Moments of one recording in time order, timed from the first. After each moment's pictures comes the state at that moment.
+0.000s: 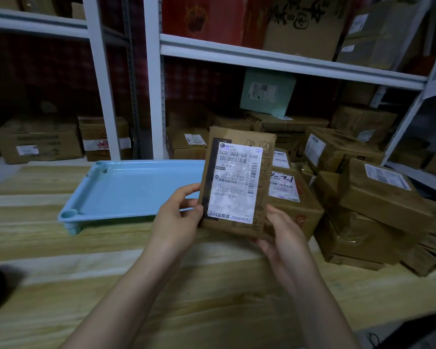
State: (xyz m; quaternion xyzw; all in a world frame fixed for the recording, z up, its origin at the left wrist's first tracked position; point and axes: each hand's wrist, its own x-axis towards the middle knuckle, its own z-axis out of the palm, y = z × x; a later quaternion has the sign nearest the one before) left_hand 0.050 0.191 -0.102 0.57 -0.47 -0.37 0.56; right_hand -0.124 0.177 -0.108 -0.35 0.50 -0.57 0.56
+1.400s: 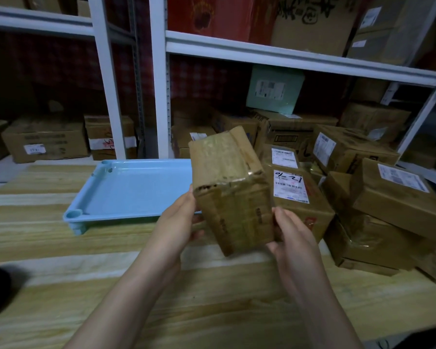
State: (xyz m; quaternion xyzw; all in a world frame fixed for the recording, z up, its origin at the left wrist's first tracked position) left_hand 0.055 0.197 -0.094 0.53 -0.42 -0.48 0.56; right_hand -0.121 0.181 -0.116 -0.38 0.44 -0.60 0.55
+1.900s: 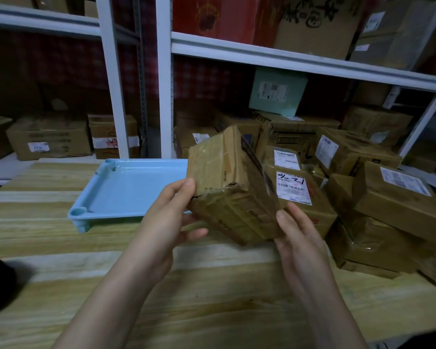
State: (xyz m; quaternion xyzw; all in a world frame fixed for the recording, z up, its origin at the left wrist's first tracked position) left_hand 0.071 0.211 -0.077 0.49 -0.36 -0.52 0.59; right_hand -0.124 0.181 -0.118 -0.31 0.41 -0.65 0.56
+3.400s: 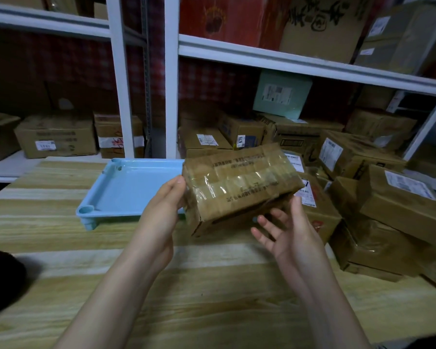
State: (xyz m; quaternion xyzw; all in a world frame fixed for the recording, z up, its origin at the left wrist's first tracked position) left_hand 0.085 0.195 -0.087 0.52 -0.36 -0.47 0.62; right_hand -0.111 0.176 -0.106 -0.32 0.37 -0.62 0.62
